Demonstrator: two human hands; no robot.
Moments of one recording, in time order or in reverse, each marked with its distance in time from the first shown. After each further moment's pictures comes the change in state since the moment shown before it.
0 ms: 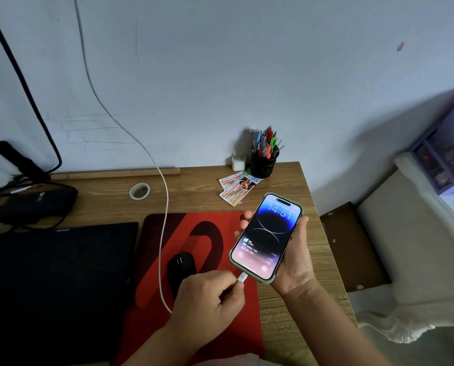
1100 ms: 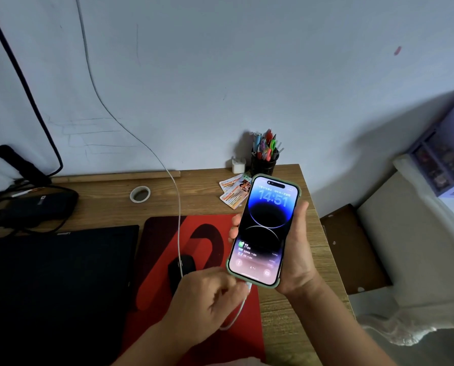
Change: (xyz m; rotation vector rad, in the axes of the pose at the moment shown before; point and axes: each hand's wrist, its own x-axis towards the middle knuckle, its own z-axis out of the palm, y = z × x) left_hand 0.006 0.002 -0.014 -0.182 -0.057 0.039; right_hand -0.011 -0.007 0.034 -0.179 -0.182 0.044
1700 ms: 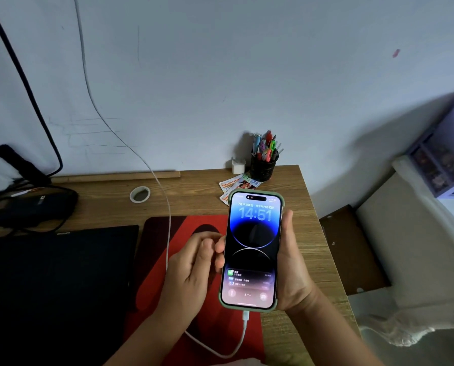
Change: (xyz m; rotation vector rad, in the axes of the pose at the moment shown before) left_hand 0.017 0.014 -0.014 -0.385 0.295 -0.188; right_hand -0.011 0.015 0.006 -0.048 -0.172 0.166
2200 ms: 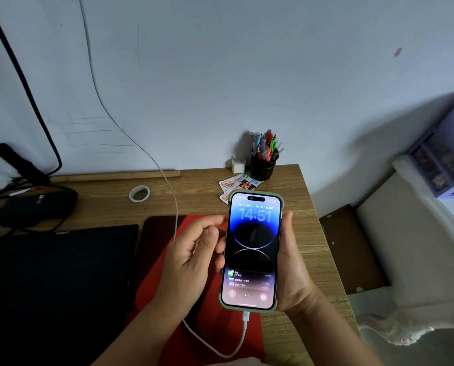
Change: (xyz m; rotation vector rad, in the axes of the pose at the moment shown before) left_hand 0.015 0.014 -0.001 -0.215 -0.025 -0.044; right_hand -0.001 -0.001 0.005 -0.006 0.058 0.003
